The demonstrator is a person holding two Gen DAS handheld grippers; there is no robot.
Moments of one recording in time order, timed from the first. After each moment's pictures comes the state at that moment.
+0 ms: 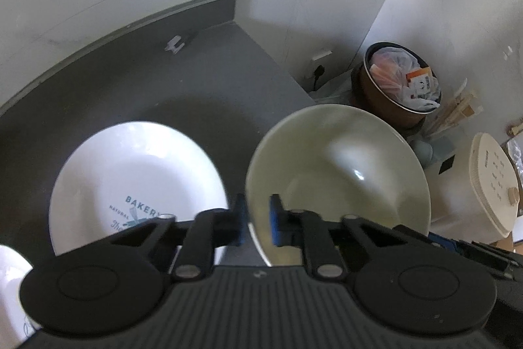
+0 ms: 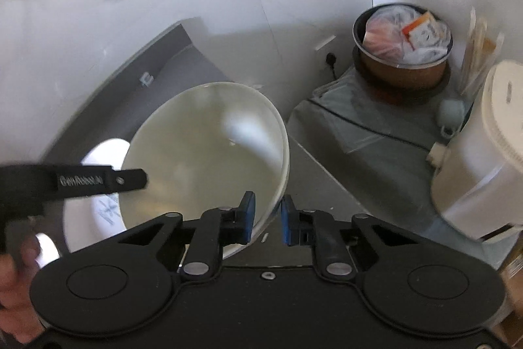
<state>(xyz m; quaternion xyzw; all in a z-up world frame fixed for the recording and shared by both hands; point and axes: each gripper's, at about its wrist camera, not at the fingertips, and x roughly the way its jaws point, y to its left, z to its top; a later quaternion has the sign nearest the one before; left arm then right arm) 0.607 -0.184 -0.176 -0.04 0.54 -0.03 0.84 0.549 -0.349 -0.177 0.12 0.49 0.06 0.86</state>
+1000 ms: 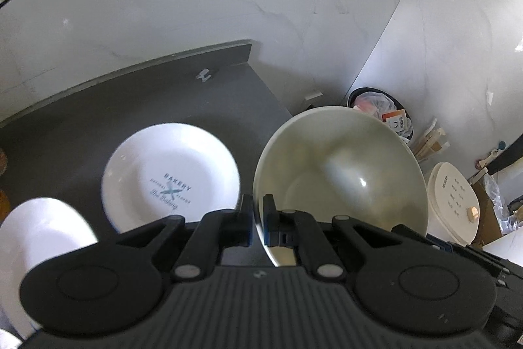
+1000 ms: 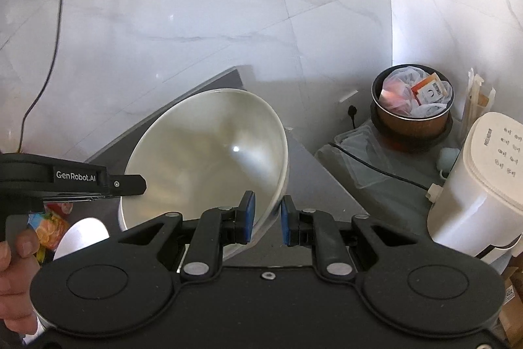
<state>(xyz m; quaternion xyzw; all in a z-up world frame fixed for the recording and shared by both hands) 0.515 -0.161 -0.096 -0.09 0.47 -0.02 0.88 0.475 -0.352 -0.106 0.10 0.40 0.11 0.90</state>
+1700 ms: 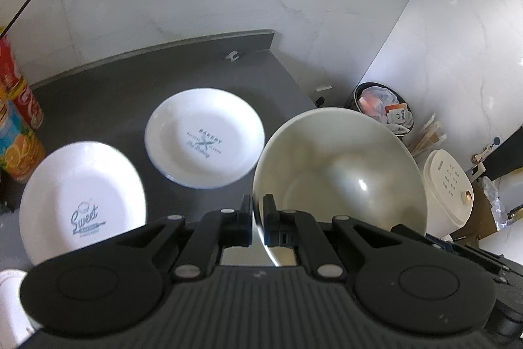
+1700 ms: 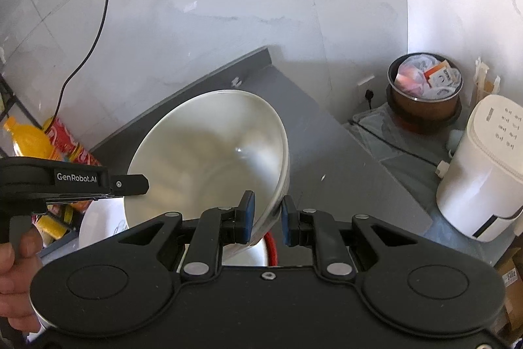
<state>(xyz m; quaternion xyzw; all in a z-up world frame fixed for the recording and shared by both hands) 0.438 -0.138 -0.082 -0.11 0.47 0.00 0.88 0.417 -0.333 -0.091 0.10 0.42 0.14 0.89</state>
